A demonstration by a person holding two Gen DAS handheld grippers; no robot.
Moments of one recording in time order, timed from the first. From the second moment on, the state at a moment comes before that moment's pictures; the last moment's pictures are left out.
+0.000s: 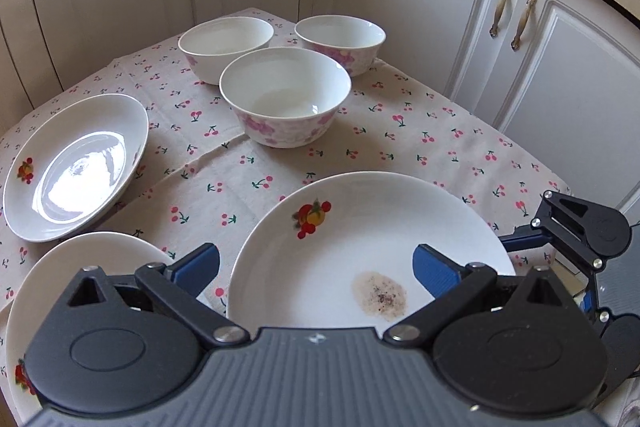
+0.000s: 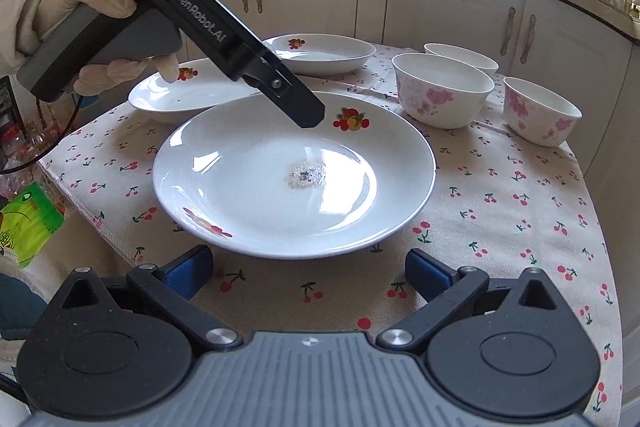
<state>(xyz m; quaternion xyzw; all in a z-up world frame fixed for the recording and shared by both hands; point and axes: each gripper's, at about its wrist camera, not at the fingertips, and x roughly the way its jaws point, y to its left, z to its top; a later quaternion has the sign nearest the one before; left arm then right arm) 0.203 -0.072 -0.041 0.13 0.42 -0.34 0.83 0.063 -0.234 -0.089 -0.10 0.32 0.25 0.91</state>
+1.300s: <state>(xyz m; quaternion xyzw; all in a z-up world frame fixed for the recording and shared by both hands) 0.236 -0.092 -0.064 0.17 0.50 -0.40 0.75 0.073 -0.225 -0.088 -0.09 0.33 0.28 0.90</state>
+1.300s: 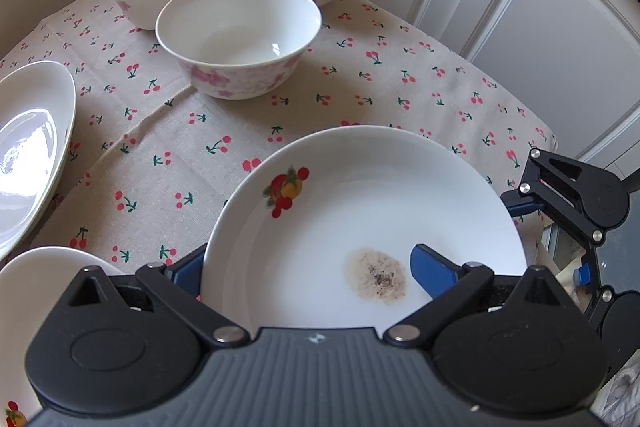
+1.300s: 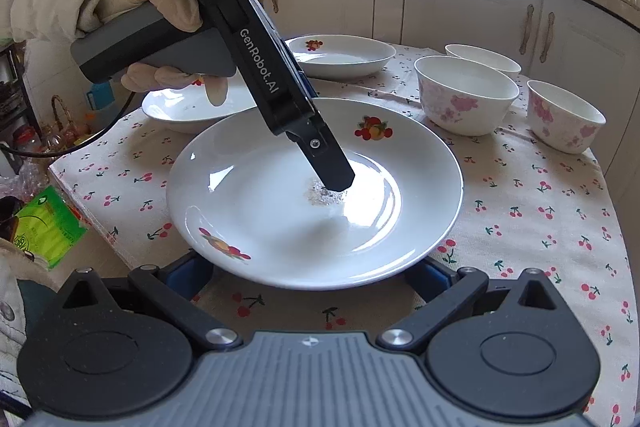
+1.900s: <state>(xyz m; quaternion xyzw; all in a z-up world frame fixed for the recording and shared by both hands) 0.234 -0.089 -0.063 0.16 0.50 -0.41 0.75 0.075 -0.220 -0.086 -0.12 0.34 0.26 0.90</state>
